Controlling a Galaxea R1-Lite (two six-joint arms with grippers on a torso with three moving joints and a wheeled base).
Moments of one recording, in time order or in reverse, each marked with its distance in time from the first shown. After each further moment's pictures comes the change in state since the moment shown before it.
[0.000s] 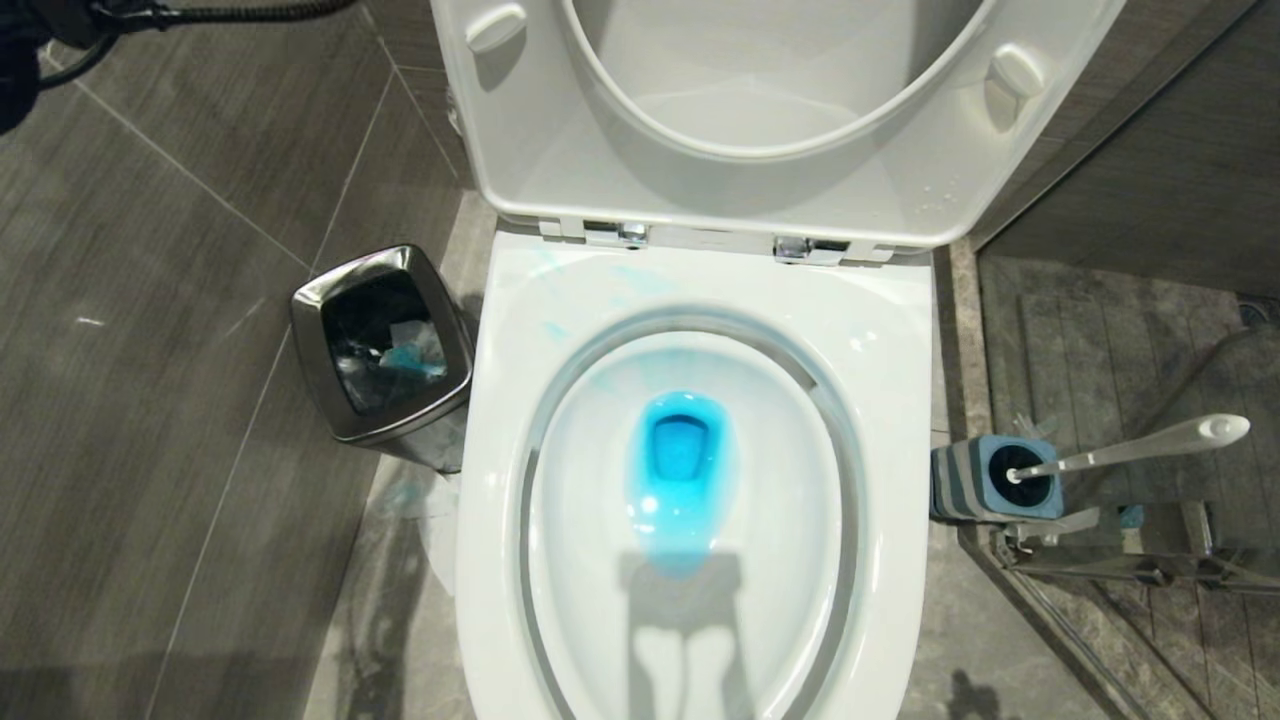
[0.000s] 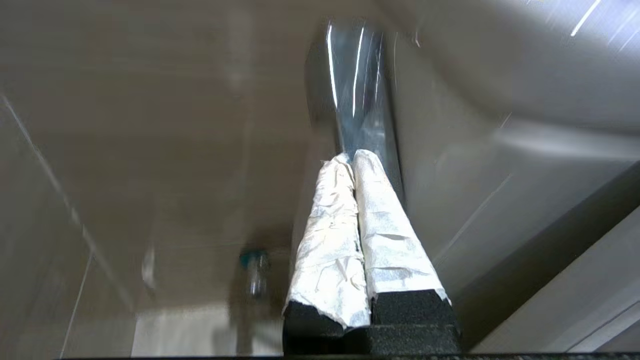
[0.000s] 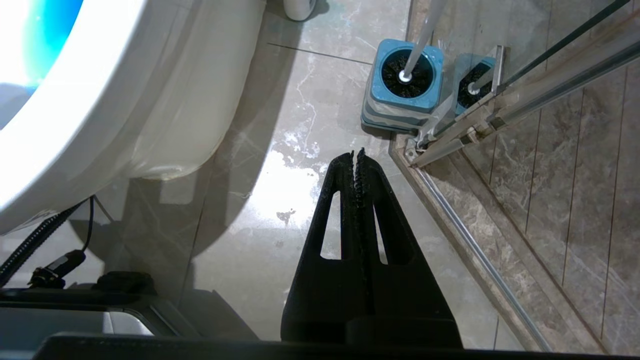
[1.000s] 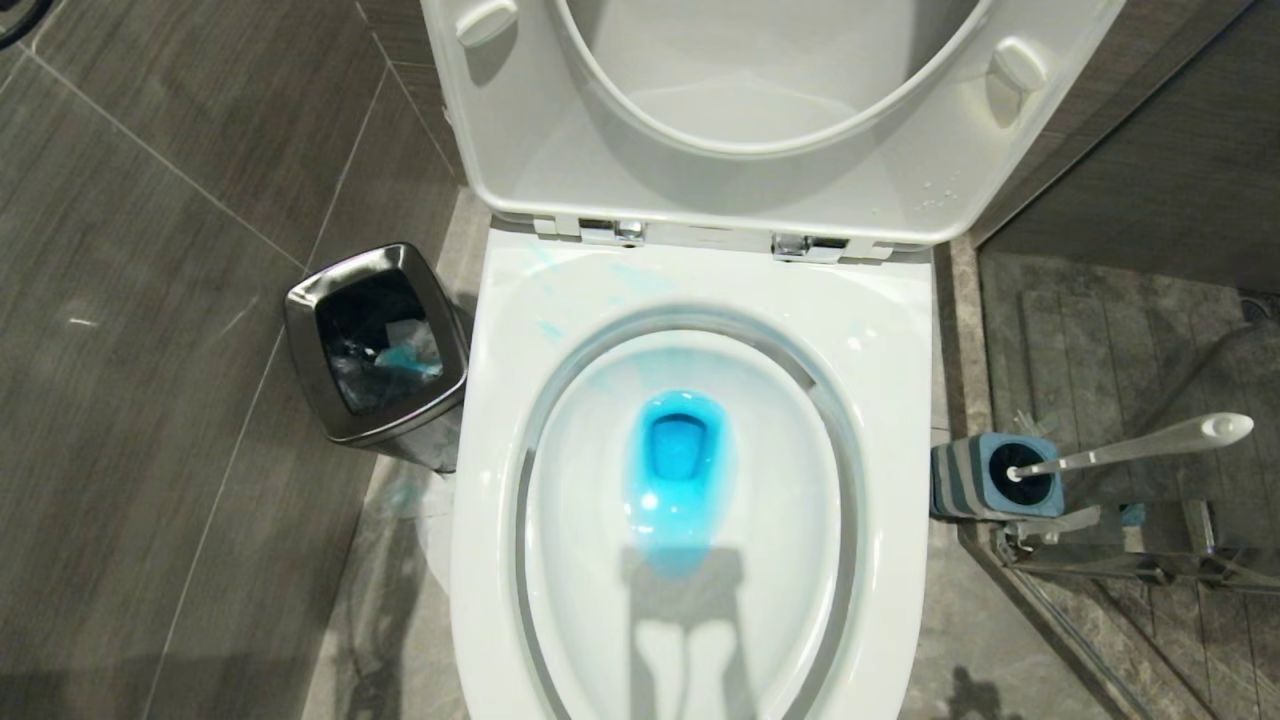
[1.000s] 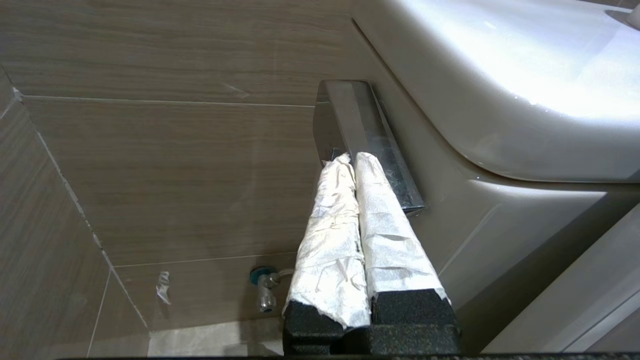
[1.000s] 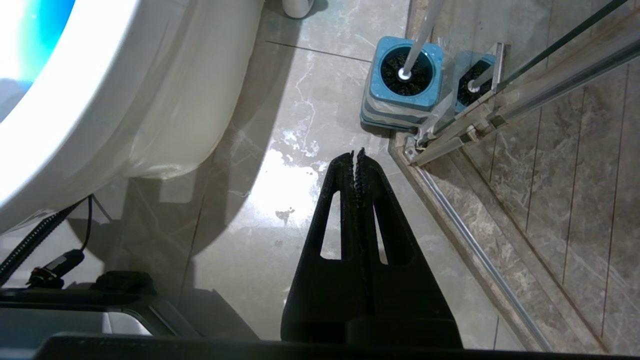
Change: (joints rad) left arm 0.054 -0.086 -0.001 -0.082 0.002 -0.027; right arm 0.000 0.000 0.000 0.000 0.000 0.000
